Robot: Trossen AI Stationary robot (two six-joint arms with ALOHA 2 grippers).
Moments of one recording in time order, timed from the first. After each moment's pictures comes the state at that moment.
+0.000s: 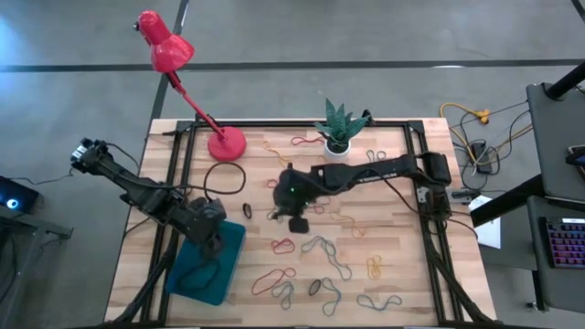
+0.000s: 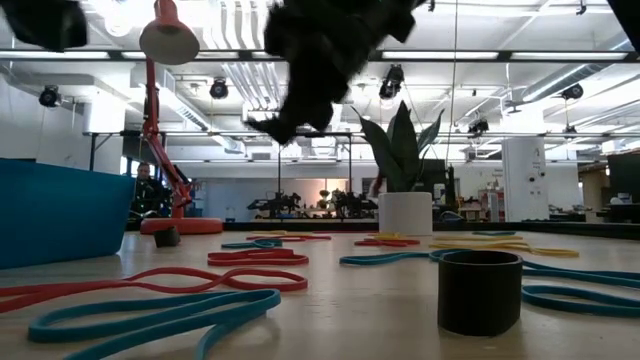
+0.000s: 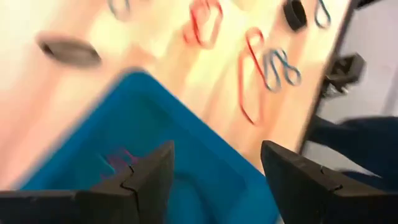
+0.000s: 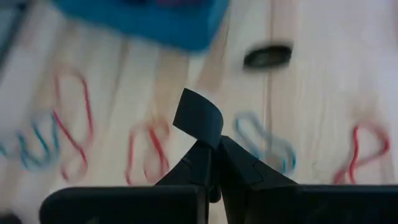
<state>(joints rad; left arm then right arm) -0.54 1.06 1.04 -0.98 -0.14 -1.02 0.00 1.98 1.57 -0.46 -0.22 0.02</state>
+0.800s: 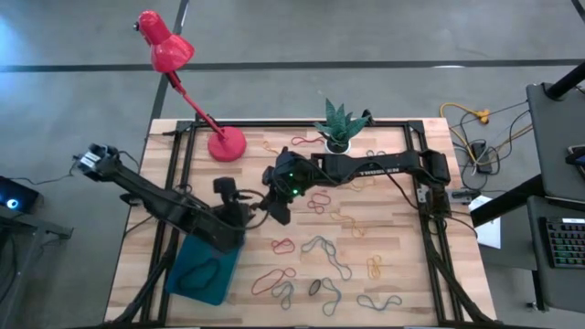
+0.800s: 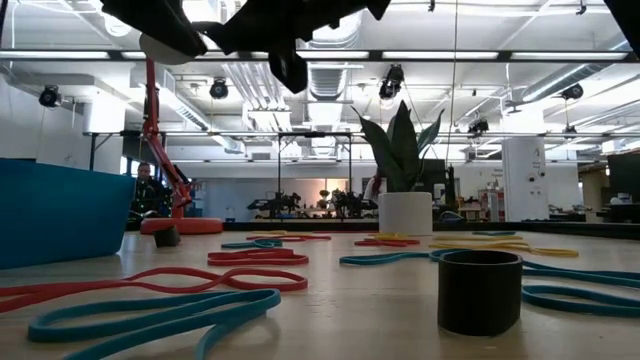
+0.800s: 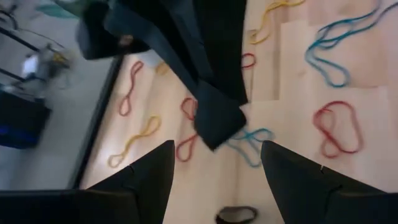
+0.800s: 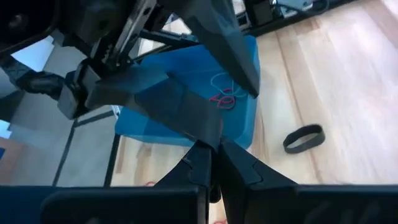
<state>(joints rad) -0.50 1.26 1.08 -0.81 -0.77 -0.28 -0.02 1.98 1.71 -0.31 -0.34 0.41</state>
